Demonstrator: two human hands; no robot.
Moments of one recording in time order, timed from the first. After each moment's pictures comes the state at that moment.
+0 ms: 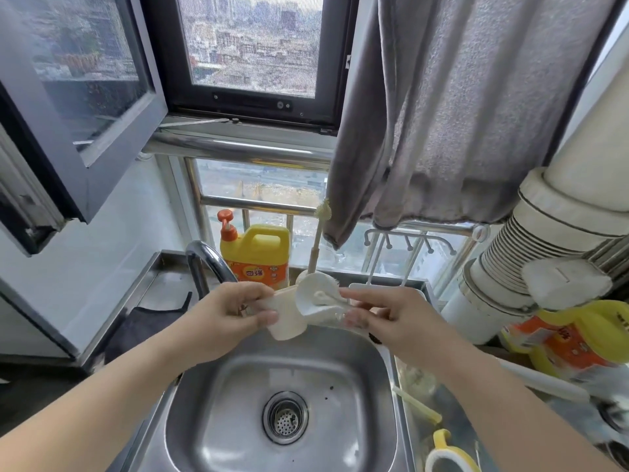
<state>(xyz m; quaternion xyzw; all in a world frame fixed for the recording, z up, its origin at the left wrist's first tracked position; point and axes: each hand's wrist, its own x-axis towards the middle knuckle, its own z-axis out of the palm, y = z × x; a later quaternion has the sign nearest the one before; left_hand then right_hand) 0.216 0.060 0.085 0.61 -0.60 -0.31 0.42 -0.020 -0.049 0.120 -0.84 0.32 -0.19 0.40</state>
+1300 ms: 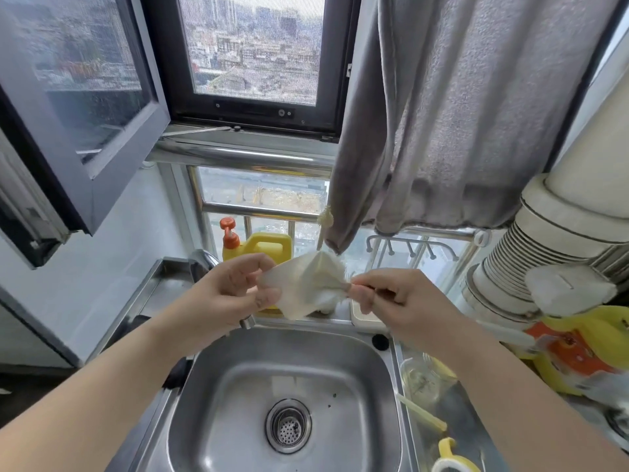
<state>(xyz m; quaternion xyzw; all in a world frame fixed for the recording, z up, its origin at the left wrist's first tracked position) 0.215 0.057 0.123 0.48 -0.53 -0.44 0.54 -0.011 -0.060 0.143 -0.87 0.25 -0.23 0.36</state>
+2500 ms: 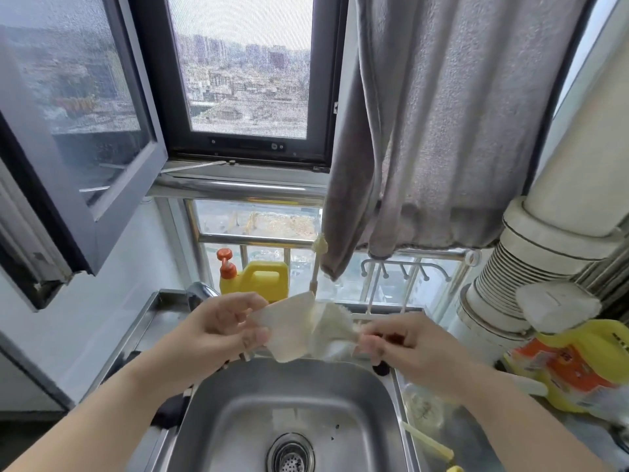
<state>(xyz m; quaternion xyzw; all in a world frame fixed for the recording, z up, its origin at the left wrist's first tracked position) 0.210 0.073 0.143 0.49 -0.50 -0.43 0.56 -0.028 -0.046 0.151 -0.85 0.29 -0.16 0.41</state>
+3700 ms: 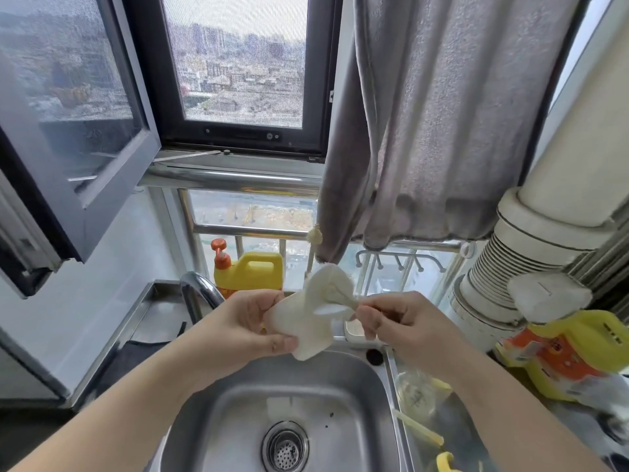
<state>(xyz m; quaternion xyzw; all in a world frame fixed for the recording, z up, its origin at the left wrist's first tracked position) 0.190 0.057 0.135 0.50 -0.52 -0.49 0.49 -0.031 -0.049 0.149 -0.81 0.28 -0.22 0.47</state>
